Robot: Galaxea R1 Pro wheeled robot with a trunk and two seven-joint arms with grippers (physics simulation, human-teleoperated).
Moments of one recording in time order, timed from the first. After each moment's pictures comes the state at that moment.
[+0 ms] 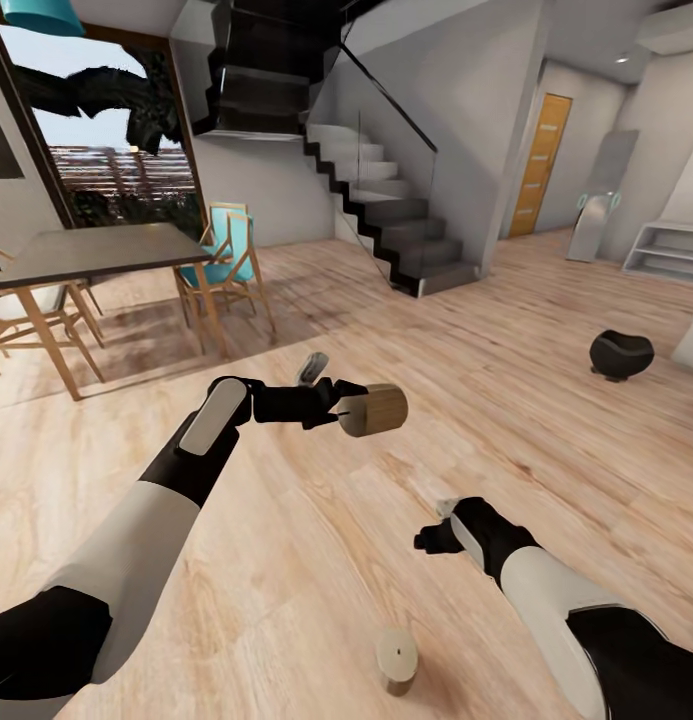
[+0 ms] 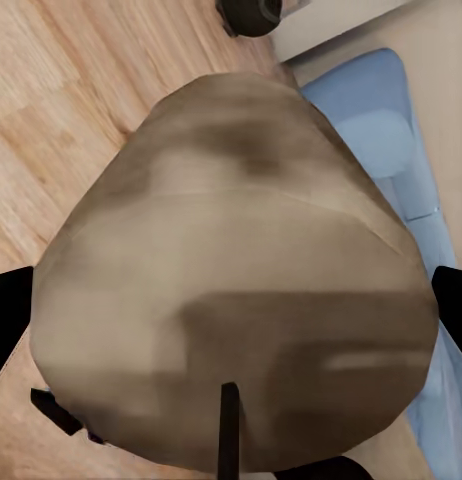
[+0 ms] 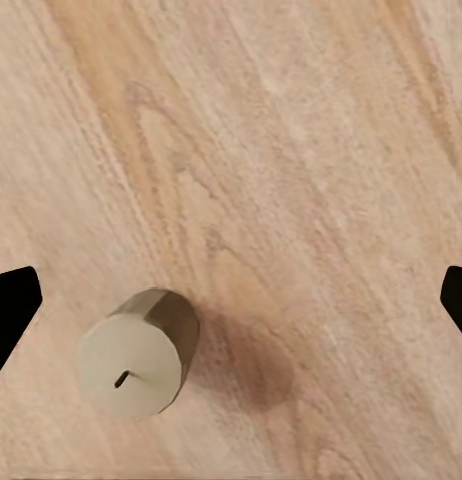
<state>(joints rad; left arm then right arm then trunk) -1.03 -0.03 -0.28 -0.99 1.33 0.99 0.18 -0.92 0.02 0.11 -0.27 -0.03 0.63 0.08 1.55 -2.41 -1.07</state>
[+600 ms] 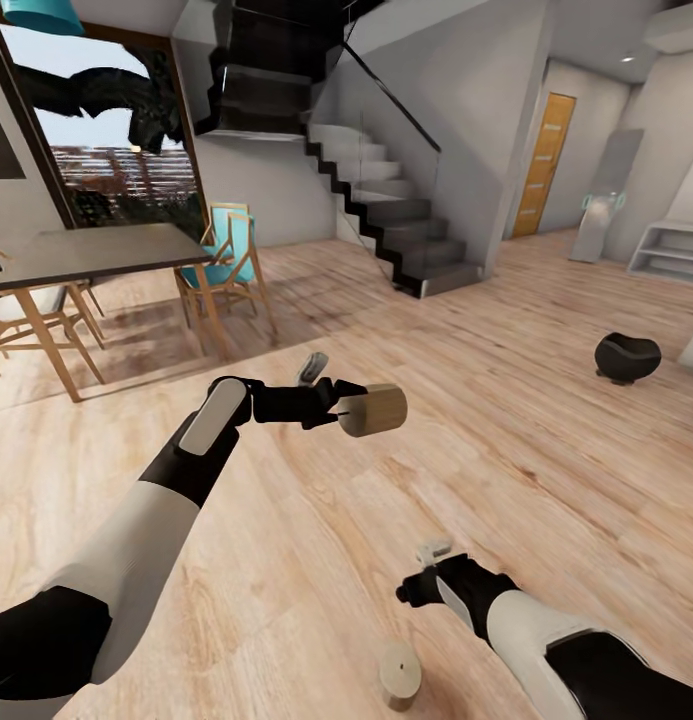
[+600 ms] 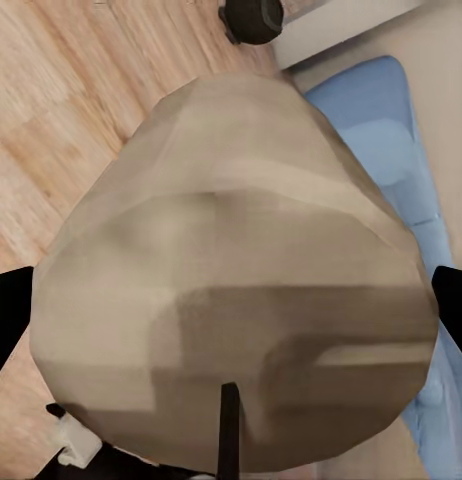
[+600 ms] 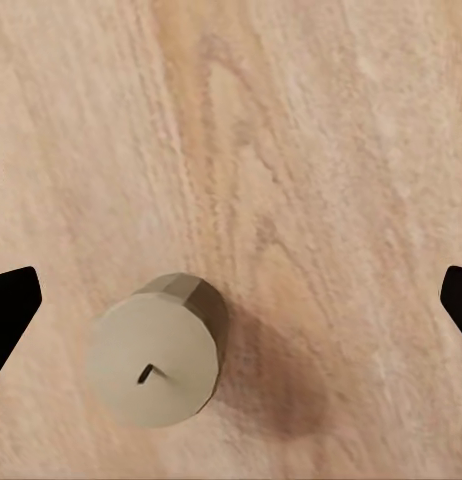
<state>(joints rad) -1.03 -0.03 -0.28 -0.99 1.33 0.99 0.17 -0.84 0.08 0.24 -0.08 0.01 0.32 0.13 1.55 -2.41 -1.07</state>
